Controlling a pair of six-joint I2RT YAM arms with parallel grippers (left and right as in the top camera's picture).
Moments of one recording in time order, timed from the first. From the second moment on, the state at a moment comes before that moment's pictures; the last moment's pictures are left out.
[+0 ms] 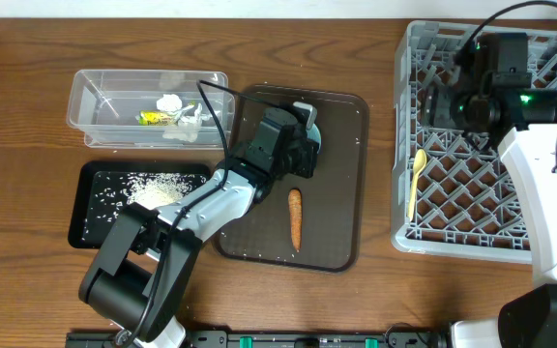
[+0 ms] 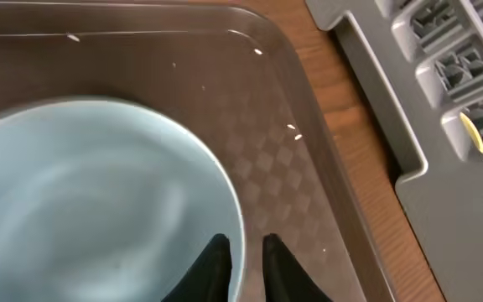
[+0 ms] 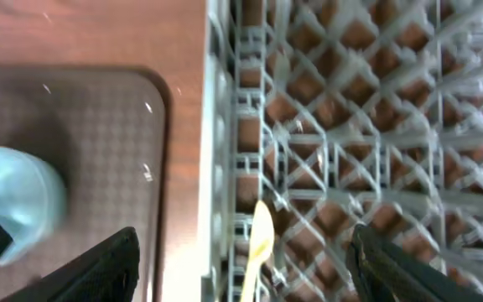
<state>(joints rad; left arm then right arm) -0.53 1.78 0.96 0.11 0.23 -0.32 0.03 1.60 1.48 -0.87 -0.05 0.15</state>
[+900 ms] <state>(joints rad) -0.22 1.43 0.97 -0.70 0.14 -0.32 0.39 1.97 1.48 -0.57 -0.17 0.20</state>
